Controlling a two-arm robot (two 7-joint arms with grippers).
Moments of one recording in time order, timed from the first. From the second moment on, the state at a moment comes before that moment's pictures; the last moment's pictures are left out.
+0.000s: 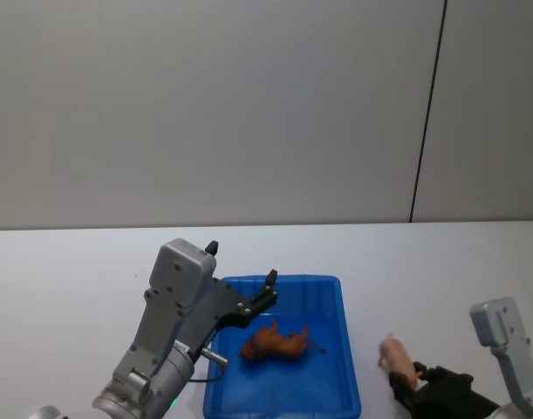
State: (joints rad) left arm -0.24 0.38 0.45 -1.63 -0.20 0.01 -0.01; right arm 0.11 0.32 -0.28 -1.51 0.35 0.34 0.26
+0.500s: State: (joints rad) left arm -0.24 0.38 0.45 -1.63 -0.20 0.01 -0.01; right arm 0.13 0.31 -0.28 -1.54 0.33 0.28 0.22
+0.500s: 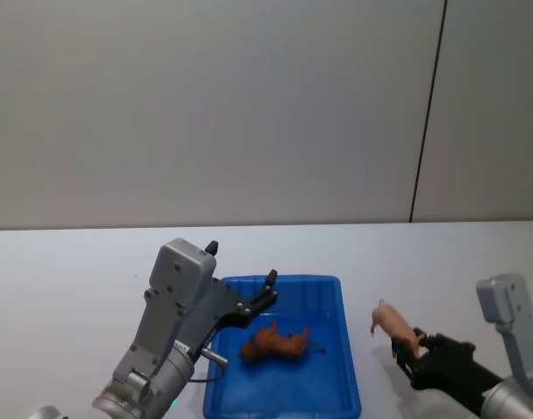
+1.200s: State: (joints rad) left arm -0.24 0.38 0.45 -1.63 -0.20 0.01 -0.01; right arm 0.24 0.25 -0.30 -1.57 0.28 0.28 0.36
